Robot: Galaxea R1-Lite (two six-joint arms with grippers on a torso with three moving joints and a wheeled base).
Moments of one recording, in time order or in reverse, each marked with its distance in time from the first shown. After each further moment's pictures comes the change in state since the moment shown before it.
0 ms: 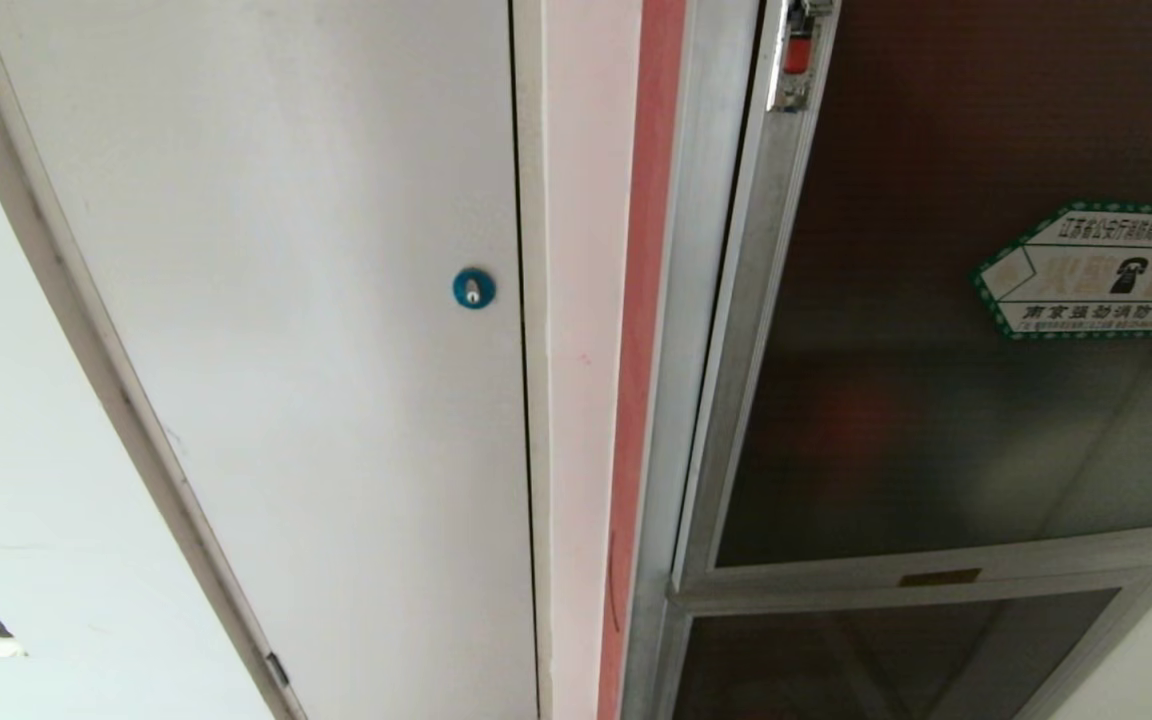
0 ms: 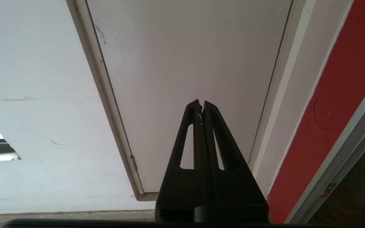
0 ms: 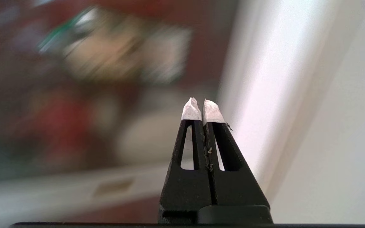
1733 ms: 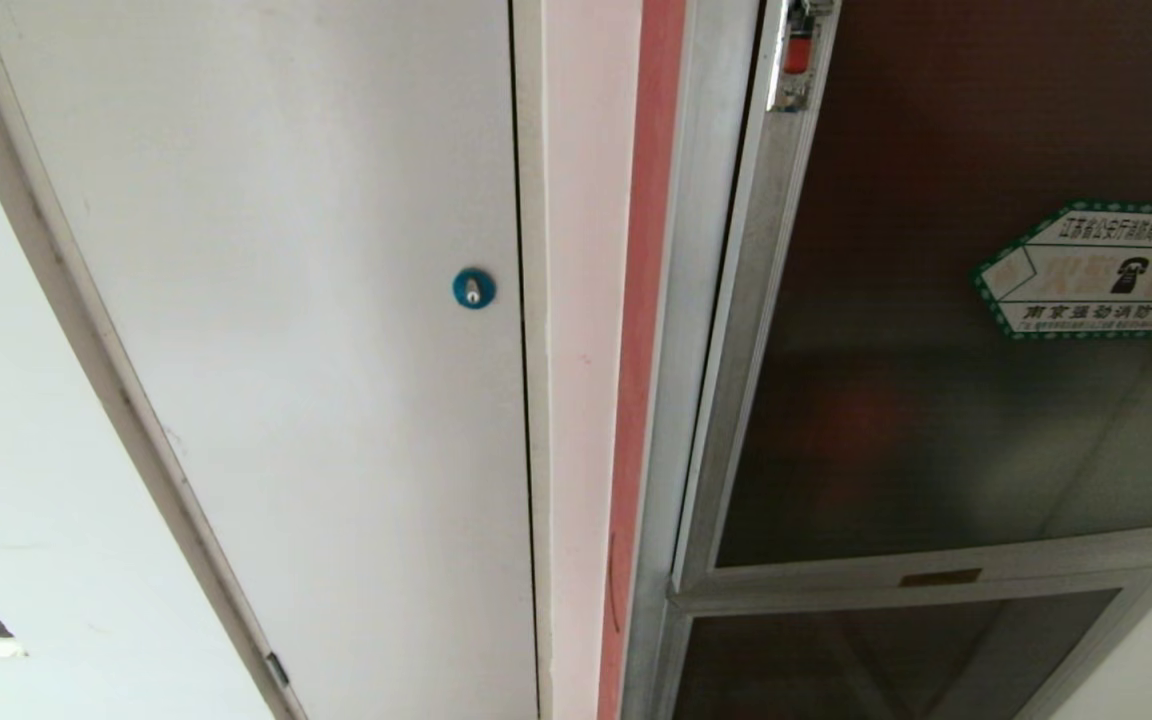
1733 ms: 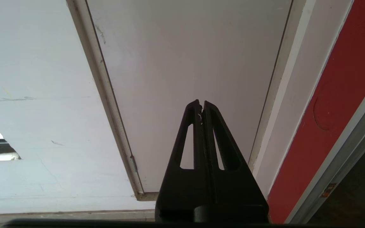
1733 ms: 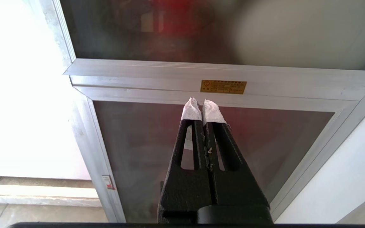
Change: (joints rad) left arm 0.000 0.000 0.000 0.000 0.000 0.000; right arm -0.001 -0.195 0.642 -0.117 0.363 0.234
